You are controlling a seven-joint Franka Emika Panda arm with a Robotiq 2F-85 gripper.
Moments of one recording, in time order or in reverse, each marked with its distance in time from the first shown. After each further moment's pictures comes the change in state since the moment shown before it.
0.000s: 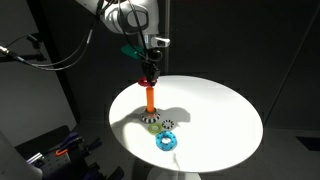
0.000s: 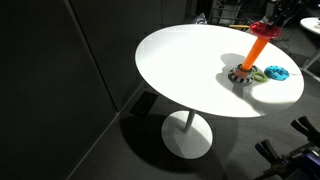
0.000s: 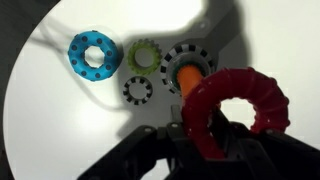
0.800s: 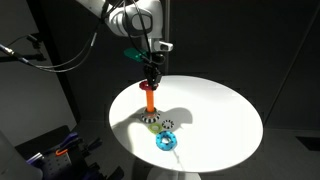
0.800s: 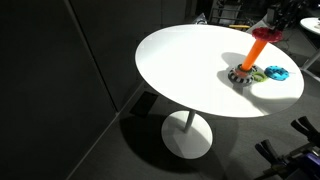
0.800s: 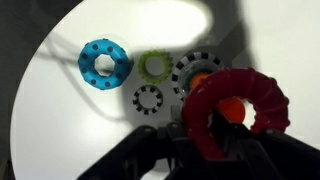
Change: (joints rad) arm -0.016 0.041 -0.006 0.026 -0.020 -0.037 -0.003
